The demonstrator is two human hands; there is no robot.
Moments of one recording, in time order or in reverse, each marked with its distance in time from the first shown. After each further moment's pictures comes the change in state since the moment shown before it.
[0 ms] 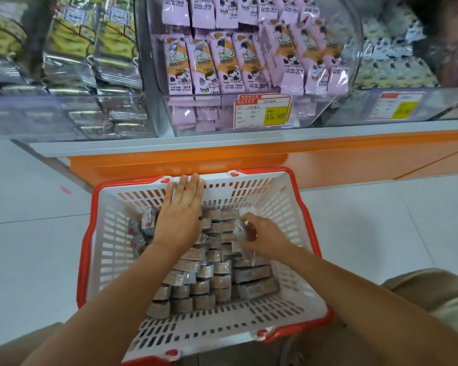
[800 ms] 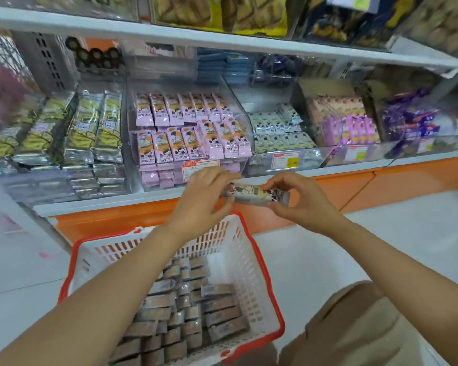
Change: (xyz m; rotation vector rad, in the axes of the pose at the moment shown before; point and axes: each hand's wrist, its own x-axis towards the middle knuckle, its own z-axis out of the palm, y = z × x) left_hand 0.023 0.096 -0.185 -0.466 0.452 0.490; right_hand -0.152 -0.073 -0.203 -0.001 0.579 -0.465
